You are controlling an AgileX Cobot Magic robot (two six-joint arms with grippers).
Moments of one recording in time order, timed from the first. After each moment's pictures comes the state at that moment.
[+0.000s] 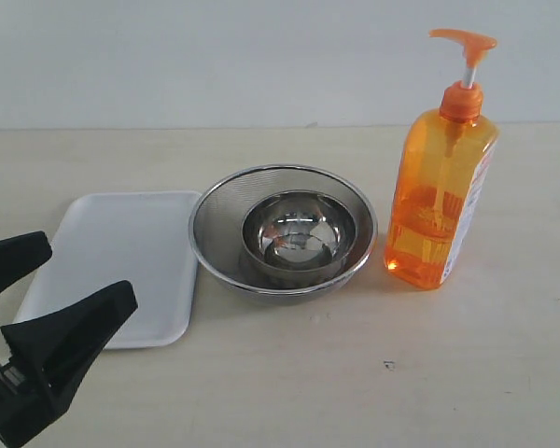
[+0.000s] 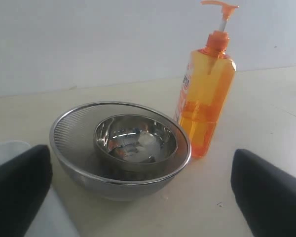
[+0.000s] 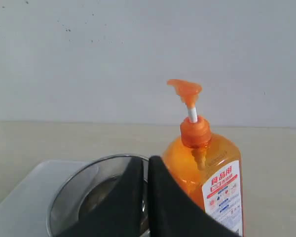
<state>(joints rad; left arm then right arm) -0.92 0.87 -0.07 -0.47 -0.65 0.20 0.42 0.57 -0.49 0.00 0.14 0.22</state>
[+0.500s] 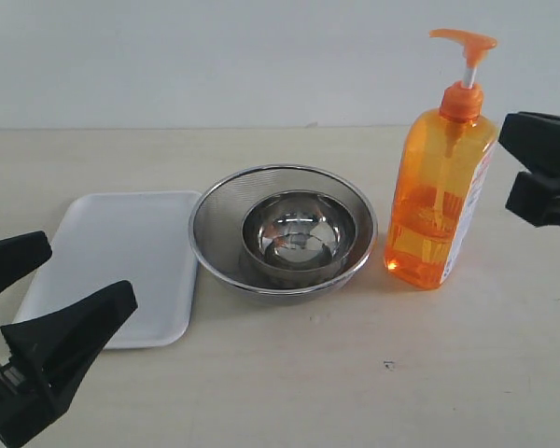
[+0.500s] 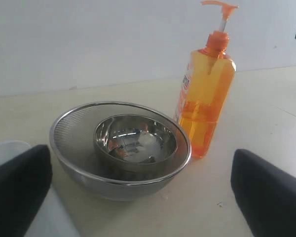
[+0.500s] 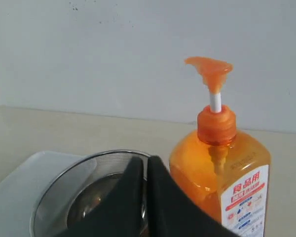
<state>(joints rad) -0.92 0.87 -0.07 -0.47 -0.65 0.20 0.42 0.81 -0.35 -0.17 -0.29 0.33</state>
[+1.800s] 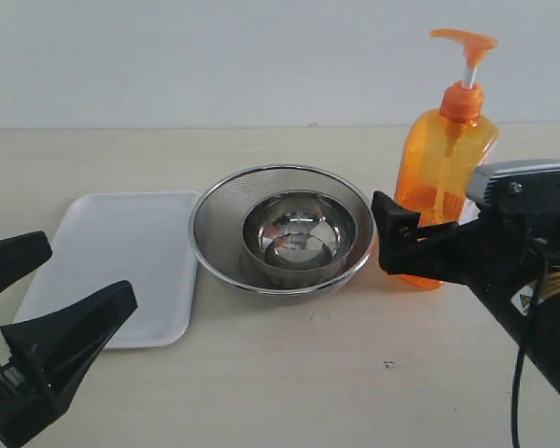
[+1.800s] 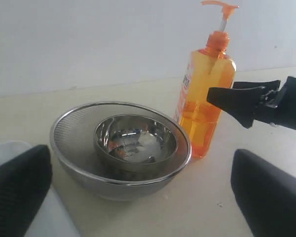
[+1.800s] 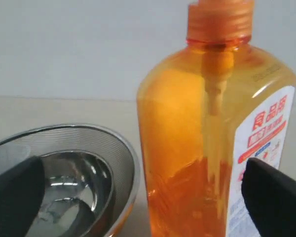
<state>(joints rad) -0.92 0.87 -0.07 -0.47 -0.65 0.20 0.68 1.62 -0.29 0.43 -1.17 -0.02</state>
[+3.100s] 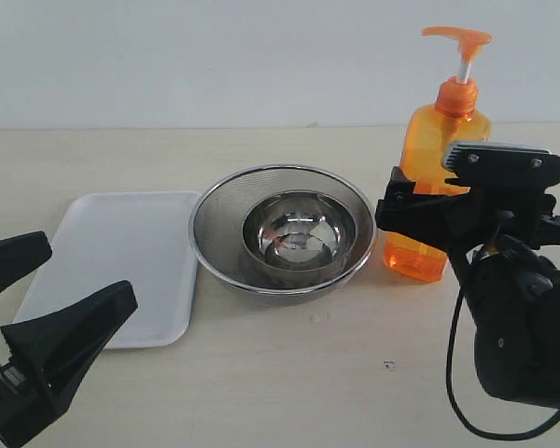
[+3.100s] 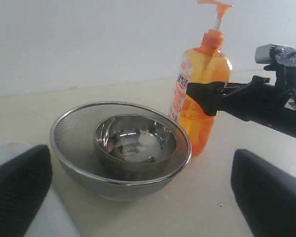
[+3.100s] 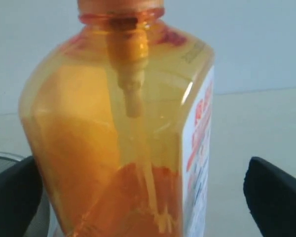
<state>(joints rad) -0.92 0.87 -0.07 -0.47 -0.65 0.20 0.68 1.82 -0.49 0.75 -1.18 -0.13</state>
